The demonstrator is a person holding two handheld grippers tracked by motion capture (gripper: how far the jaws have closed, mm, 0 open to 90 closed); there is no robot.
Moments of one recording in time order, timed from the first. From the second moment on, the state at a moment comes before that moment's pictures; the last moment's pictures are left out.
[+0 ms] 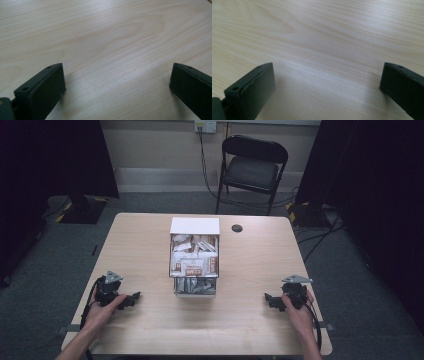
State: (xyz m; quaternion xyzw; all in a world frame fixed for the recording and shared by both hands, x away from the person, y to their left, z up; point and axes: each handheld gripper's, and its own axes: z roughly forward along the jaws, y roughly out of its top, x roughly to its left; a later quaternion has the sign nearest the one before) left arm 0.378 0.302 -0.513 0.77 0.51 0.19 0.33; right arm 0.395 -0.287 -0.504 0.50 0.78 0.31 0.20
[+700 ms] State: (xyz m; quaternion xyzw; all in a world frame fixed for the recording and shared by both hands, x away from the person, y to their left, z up) left arm 0.378 0.302 -0.513 0.77 0.51 0.19 0.33; right arm 0.394 -0.285 -0.501 0.50 0.78 0.32 0.21
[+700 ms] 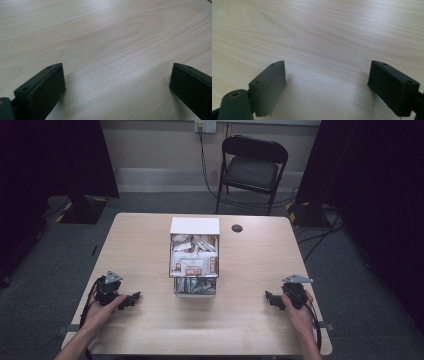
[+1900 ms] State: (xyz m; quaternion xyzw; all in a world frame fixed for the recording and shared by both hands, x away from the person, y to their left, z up) left arm 0.378 0.302 -0.513 0.77 0.51 0.19 0.33; right arm 0.380 -0.245 -0.442 0.45 0.77 0.42 0.18
